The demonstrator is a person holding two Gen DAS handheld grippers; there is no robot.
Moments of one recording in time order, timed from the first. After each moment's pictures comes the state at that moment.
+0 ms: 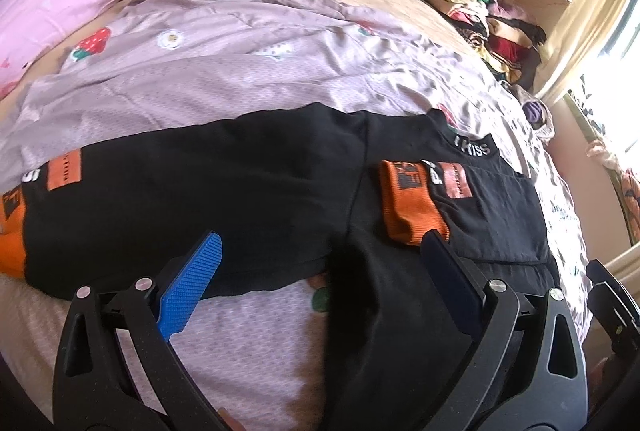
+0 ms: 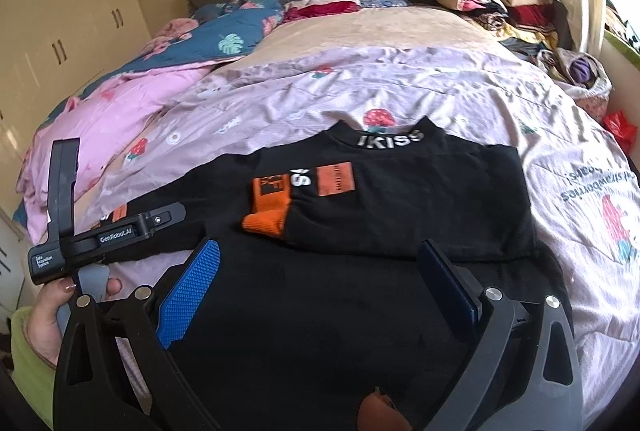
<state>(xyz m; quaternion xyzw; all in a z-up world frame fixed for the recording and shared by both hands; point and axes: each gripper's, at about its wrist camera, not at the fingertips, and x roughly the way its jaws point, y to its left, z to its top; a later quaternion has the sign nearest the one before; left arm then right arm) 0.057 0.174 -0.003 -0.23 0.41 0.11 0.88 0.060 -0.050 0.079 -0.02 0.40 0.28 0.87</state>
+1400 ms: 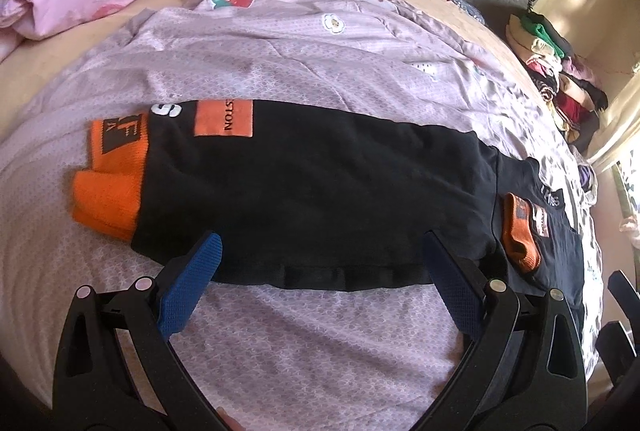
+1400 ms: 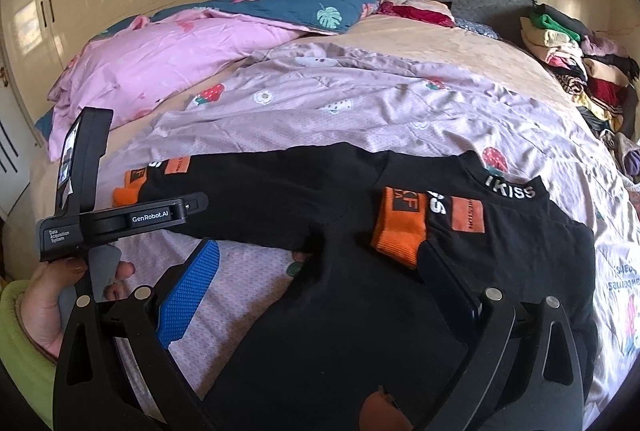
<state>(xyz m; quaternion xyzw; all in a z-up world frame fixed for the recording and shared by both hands) -0.015 0.262 -0.028 -0.29 0.40 0.23 0.84 0.025 0.077 0.074 -0.14 0.37 0.39 0.83</state>
